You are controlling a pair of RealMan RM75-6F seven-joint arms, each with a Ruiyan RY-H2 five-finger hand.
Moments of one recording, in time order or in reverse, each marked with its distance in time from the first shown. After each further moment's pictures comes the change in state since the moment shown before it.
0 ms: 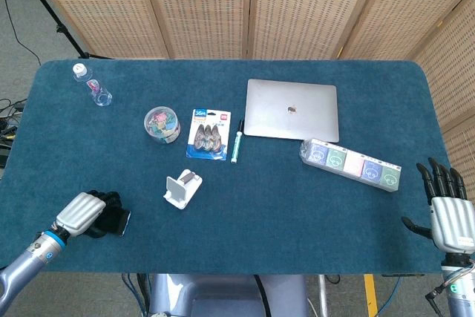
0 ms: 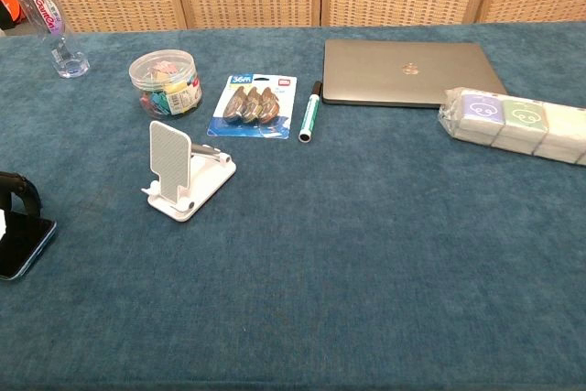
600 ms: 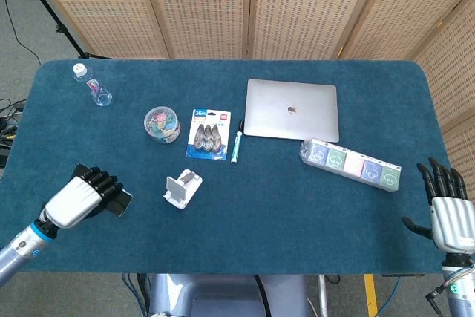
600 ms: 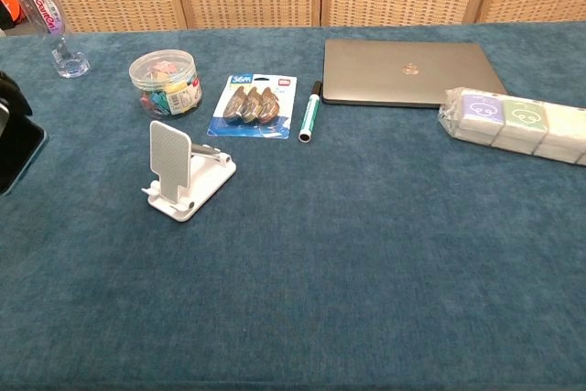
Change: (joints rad) left arm -0.012 -0.039 -0.057 0.276 0.243 0.523 0.154; right arm 0.000 0.001 0.001 -0.001 0.003 0.000 0.002
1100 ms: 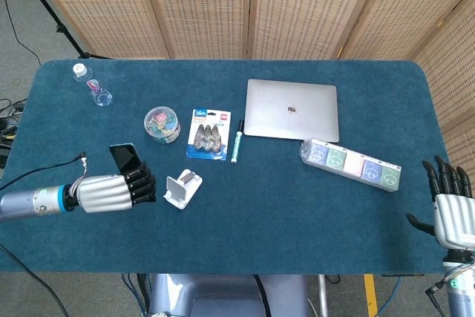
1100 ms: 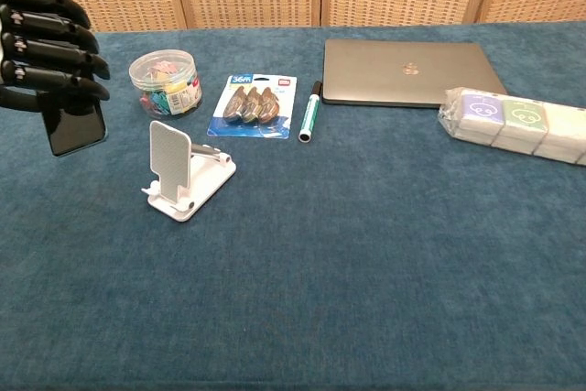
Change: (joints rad) left arm -0.334 -0.134 0.065 0.560 0.282 0.226 0.035; right arm 0.009 -0.025 0.021 0.032 0.049 -0.006 -0.045
